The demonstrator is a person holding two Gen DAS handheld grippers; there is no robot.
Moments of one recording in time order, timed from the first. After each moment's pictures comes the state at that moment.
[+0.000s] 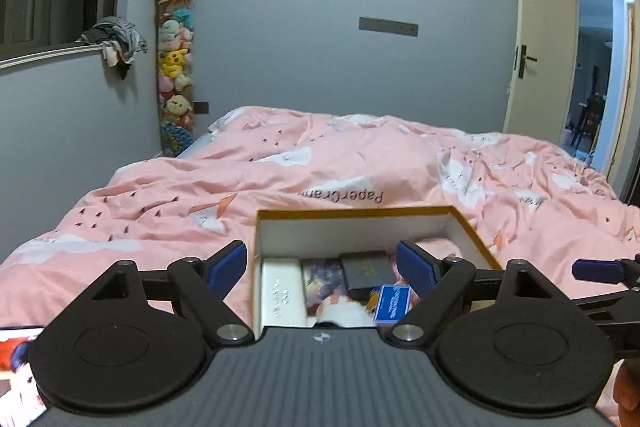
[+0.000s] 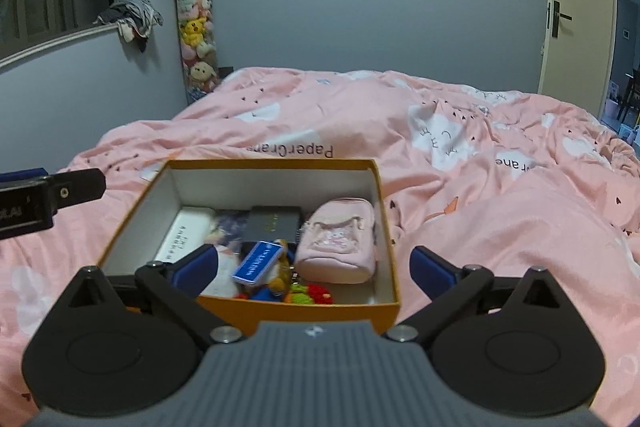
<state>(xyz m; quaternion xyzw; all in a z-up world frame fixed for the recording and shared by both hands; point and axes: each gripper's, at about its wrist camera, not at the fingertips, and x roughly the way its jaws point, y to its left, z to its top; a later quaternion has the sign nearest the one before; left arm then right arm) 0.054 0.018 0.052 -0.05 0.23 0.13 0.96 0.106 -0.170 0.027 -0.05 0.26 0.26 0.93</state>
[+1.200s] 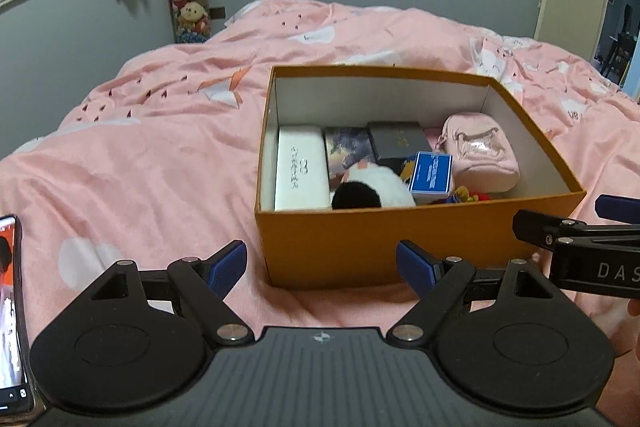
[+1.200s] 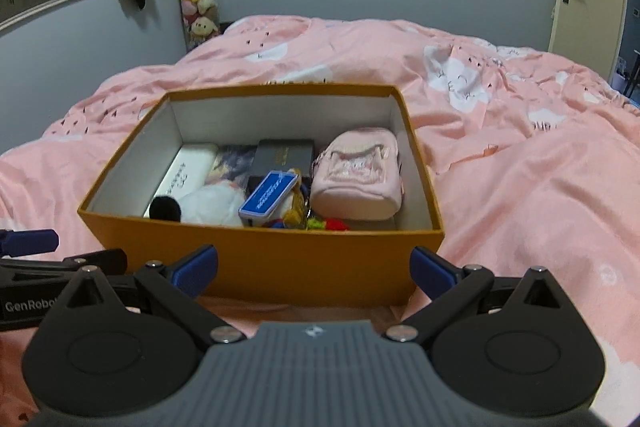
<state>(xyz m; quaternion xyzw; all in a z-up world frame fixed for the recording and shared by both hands) 0.062 0.019 -0.028 -0.06 0.36 0.15 0.92 0.116 -0.149 -0.028 -0.07 0.32 0.25 0.91</state>
